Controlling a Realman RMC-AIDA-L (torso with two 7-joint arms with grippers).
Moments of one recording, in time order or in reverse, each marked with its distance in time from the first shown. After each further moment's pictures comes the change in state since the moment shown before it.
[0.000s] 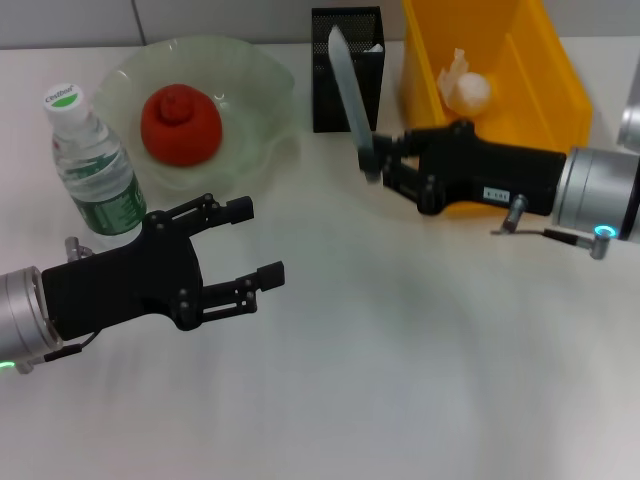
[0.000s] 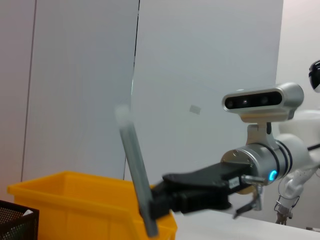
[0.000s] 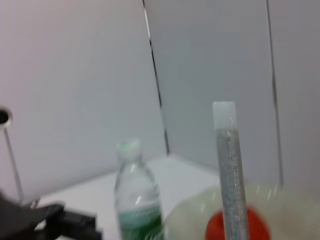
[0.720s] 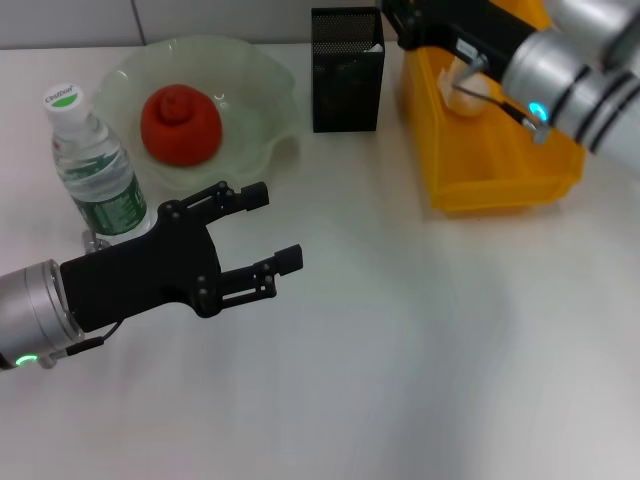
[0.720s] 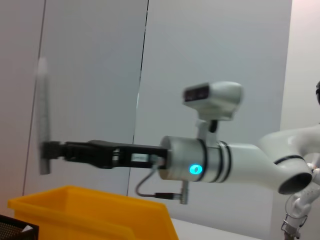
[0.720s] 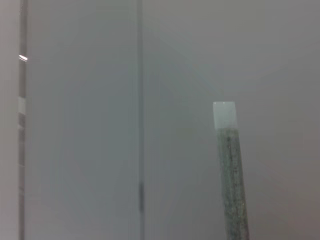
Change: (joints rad) left arm -0.007 -0.040 -0.032 0.000 -0.006 -0.006 -0.004; right arm 0.352 0.009 -0.008 0.490 0.694 0.232 -0.573
